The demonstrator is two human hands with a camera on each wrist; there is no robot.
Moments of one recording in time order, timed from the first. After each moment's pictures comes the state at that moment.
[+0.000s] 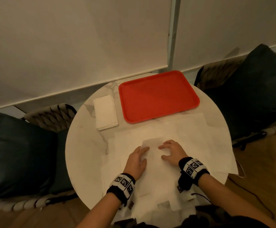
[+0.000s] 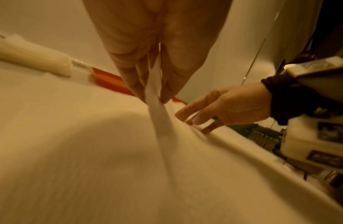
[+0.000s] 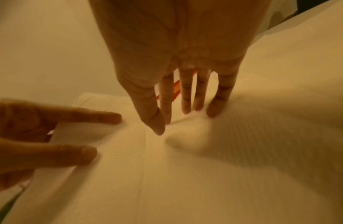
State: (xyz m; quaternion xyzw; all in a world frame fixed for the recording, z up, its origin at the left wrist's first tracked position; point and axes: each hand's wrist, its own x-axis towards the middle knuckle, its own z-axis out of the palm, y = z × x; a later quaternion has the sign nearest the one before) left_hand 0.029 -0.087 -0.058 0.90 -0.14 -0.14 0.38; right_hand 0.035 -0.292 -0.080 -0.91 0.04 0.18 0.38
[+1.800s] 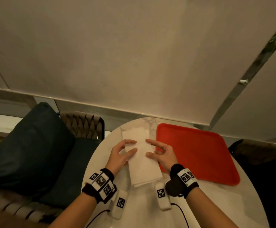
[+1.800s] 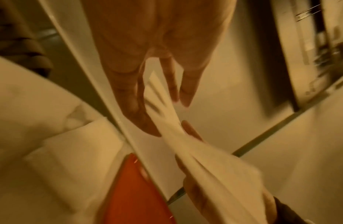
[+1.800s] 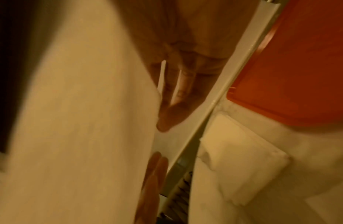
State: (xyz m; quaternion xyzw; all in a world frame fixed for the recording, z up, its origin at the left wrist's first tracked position) left_hand 0.153 0.070 0.044 0.64 0.11 -0.01 0.76; right_hand 0.196 -0.114 0.056 -0.74 -0.05 0.15 0.66
